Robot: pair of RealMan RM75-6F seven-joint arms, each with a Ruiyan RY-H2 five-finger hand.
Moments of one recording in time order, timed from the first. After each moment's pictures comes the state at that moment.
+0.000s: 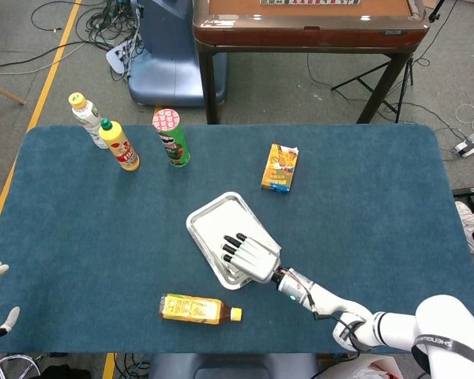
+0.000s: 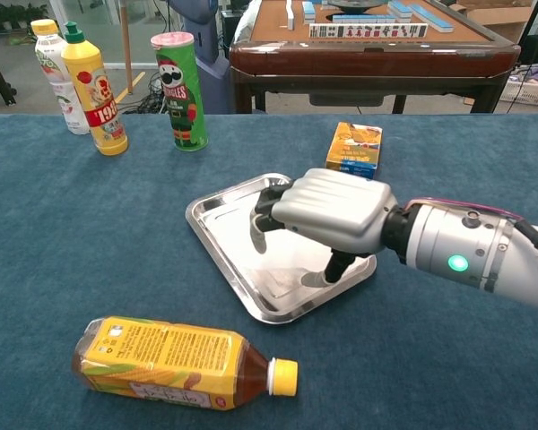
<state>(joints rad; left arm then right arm) 0.08 -1.00 0.01 -1.74 1.52 1.60 0.05 0.84 -1.71 0.01 -1.26 -1.64 0.96 -0.27</state>
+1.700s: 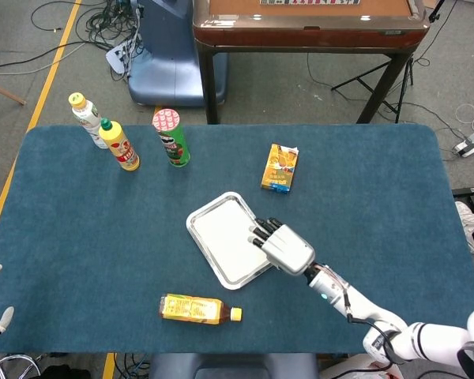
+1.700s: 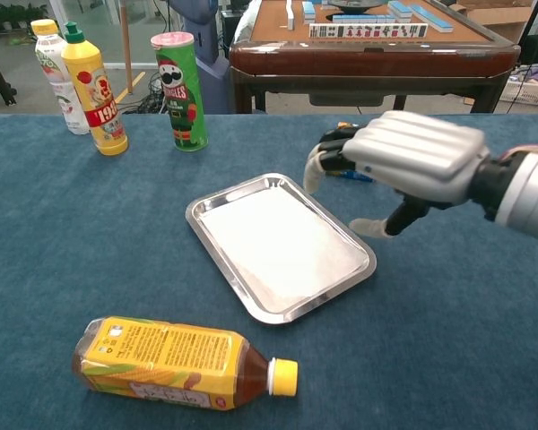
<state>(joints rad) 0.08 -0.99 0.00 -1.72 1.53 1.62 0.01 0.71 -1.47 0.02 -1.50 -1.58 1.10 -0.37</state>
